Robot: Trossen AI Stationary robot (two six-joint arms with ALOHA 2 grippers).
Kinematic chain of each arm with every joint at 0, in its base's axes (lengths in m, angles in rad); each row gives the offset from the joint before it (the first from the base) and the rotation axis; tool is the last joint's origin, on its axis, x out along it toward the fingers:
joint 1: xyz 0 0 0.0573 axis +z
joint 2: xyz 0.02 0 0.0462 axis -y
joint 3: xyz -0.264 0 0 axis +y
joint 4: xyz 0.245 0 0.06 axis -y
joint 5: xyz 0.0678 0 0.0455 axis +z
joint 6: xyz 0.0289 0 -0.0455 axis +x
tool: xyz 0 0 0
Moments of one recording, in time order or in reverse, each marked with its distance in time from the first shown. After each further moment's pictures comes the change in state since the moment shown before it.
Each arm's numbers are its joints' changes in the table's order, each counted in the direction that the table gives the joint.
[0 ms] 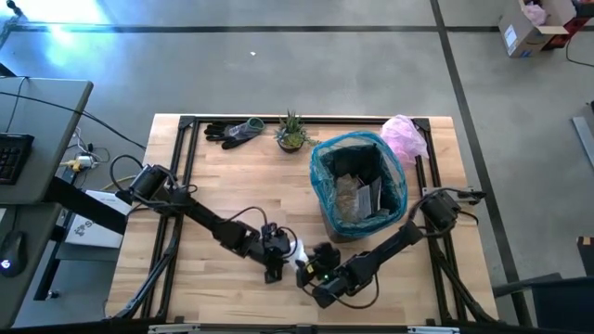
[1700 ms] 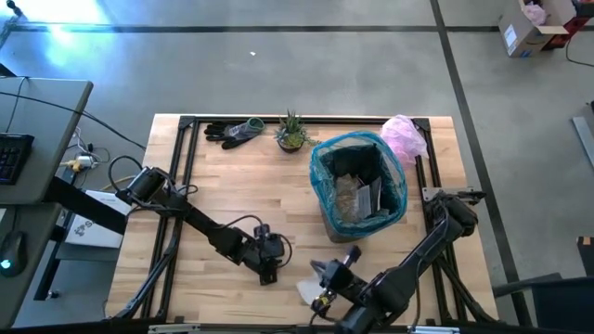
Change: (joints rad) left arm -0.063 0.002 0.000 -0.108 0.112 -0.071; right arm 0.157 0.103 -0.622 -0.900 -0.259 -0.505
